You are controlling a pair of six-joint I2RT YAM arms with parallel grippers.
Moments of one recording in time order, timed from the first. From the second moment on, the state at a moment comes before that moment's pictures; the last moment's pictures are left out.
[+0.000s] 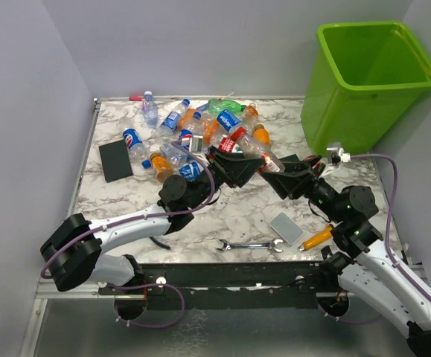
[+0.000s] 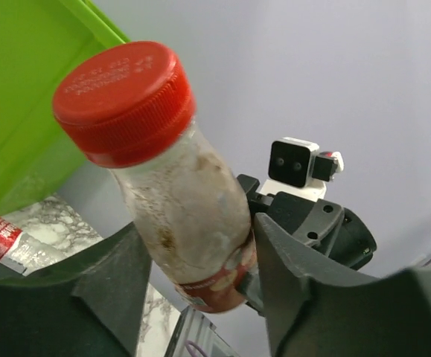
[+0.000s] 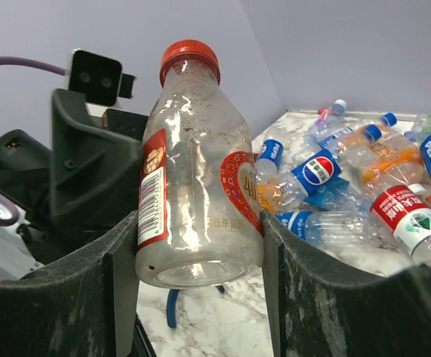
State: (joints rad) left arm -0.95 1.30 0.70 1.07 0.02 -0.88; right arm 0.57 0.62 0.55 0.35 -0.27 0.52
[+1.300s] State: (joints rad) left arm -0.77 1.05 0.81 0.29 0.38 -0.38; right arm 0.57 1.12 1.29 -0.36 -0.41 0.42
